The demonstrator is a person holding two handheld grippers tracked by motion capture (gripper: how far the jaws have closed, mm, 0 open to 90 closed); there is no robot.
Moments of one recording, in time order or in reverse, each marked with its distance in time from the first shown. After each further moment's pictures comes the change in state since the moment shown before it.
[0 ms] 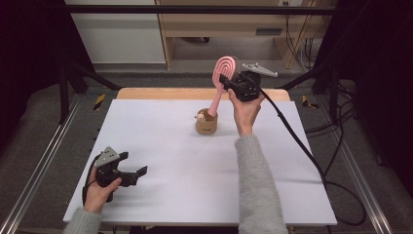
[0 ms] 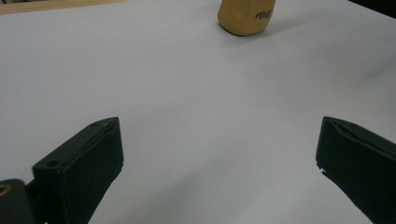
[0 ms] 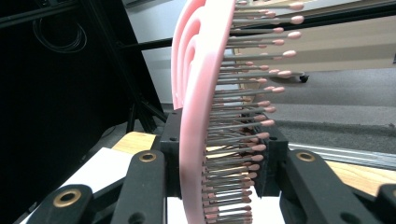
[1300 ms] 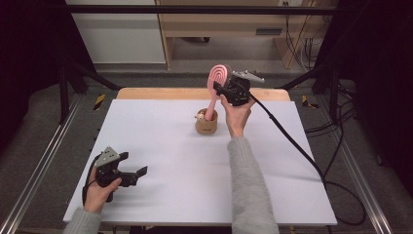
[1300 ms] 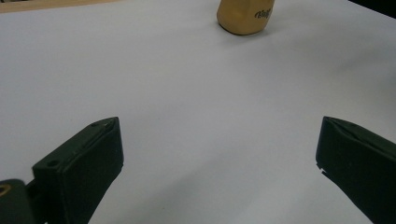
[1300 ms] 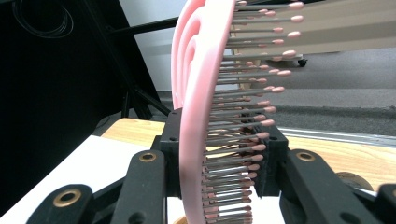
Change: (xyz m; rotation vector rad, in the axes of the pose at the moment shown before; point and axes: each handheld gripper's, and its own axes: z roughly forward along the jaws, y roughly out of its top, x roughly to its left) left arm 0.000 0.000 0.000 0.007 -0.005 0.002; right arm -0.002 -0.031 0.034 0.050 -0.023 0.014
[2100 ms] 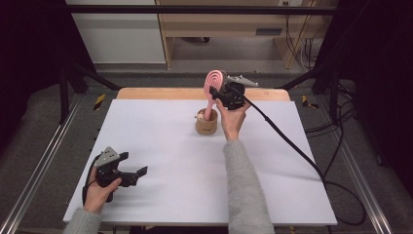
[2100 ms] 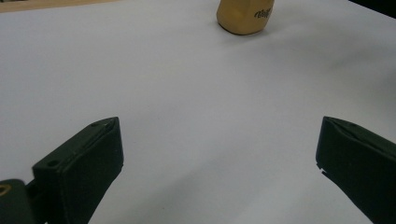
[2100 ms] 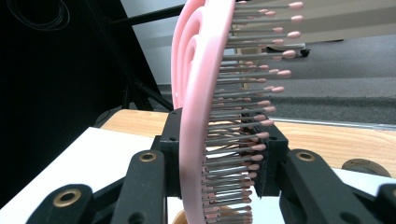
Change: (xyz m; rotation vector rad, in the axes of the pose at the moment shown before) left arm 0.000 0.000 0.000 -0.001 -0.002 0.000; right arm 0.004 -0.017 0.013 0.029 -0.002 0.016
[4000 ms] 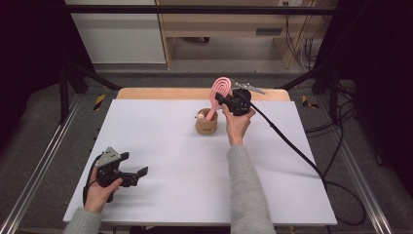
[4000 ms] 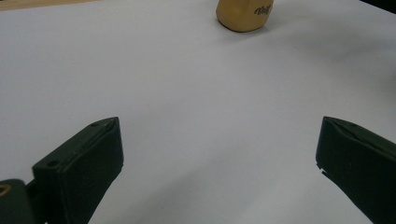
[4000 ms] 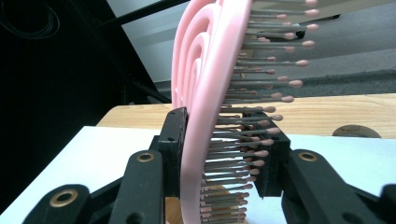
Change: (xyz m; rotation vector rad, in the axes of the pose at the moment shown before) left arm -0.001 0.000 0.002 0.007 0.001 0.003; right arm -0.023 -0.021 -0.004 0.018 -0.014 0.101
